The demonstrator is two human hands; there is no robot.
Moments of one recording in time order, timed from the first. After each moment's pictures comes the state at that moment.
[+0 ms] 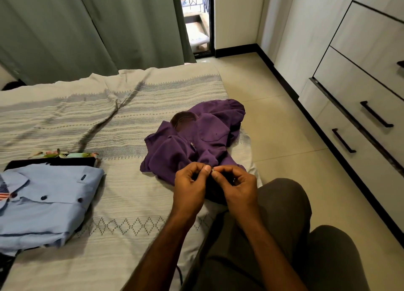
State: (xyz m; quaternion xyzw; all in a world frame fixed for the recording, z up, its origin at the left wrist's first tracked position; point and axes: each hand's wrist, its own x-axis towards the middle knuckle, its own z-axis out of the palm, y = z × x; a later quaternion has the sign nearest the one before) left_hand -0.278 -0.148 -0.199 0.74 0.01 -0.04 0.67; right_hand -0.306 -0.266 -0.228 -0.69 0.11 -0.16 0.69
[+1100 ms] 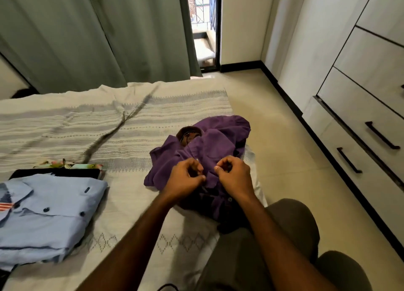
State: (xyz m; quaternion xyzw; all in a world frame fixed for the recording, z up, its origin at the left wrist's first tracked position) left_hand -0.185 -0.111 -0.228 0.86 -0.10 -0.09 0.50; right_hand -0.211 -0.283 -0.245 -0.85 0.15 -0.10 0.50
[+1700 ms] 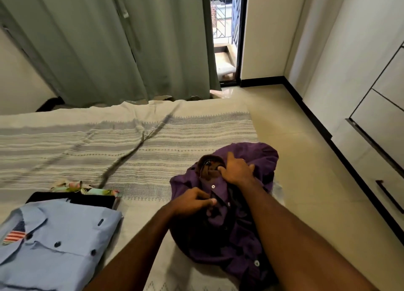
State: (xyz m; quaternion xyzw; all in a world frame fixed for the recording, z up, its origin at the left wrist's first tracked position) left_hand -0.091 -0.064 -0.255 0.85 -0.16 -0.31 0.40; right_hand -0.038 -0.261 -0.239 -0.97 0.08 0.12 0.21
